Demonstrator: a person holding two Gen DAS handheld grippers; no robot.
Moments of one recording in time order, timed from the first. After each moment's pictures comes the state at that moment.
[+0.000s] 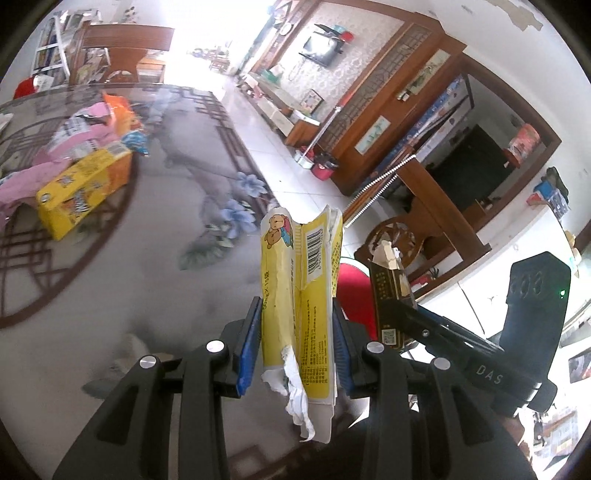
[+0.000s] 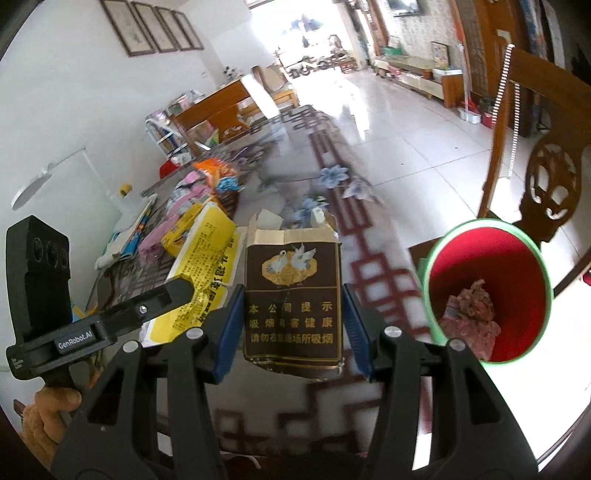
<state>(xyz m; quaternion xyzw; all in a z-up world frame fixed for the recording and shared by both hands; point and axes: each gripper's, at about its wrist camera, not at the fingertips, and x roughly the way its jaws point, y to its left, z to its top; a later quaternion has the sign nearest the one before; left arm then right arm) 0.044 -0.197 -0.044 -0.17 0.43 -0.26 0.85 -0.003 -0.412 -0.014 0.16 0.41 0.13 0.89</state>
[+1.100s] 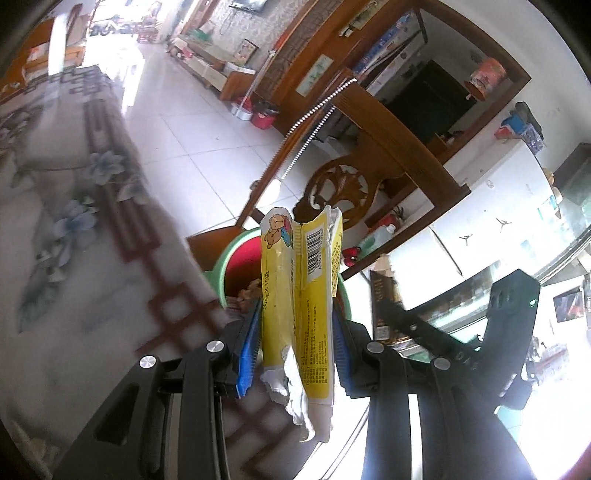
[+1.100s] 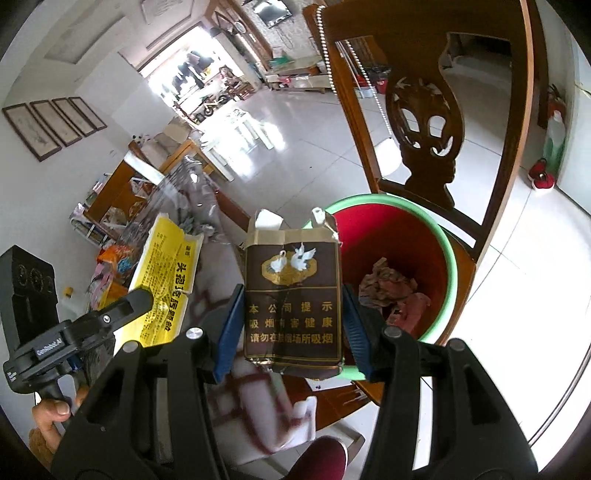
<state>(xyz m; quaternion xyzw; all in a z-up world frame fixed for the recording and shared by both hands) 0.106 -0.361 -0.070 -0.10 0.48 -0.38 0.78 -0.021 -0.582 -0.070 0.31 0.39 -0.04 0.87</state>
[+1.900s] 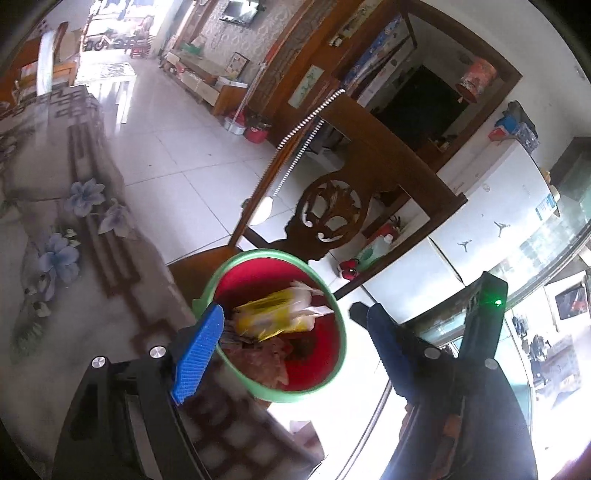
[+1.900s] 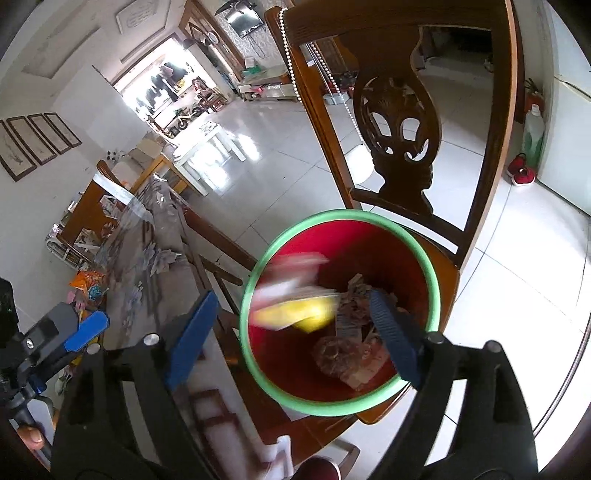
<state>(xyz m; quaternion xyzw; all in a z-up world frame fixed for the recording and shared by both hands) 0.110 -0.371 -0.059 -0.10 0.45 -0.38 0.80 -0.004 -0.600 -0.085 0.31 0.38 -0.09 0.87</state>
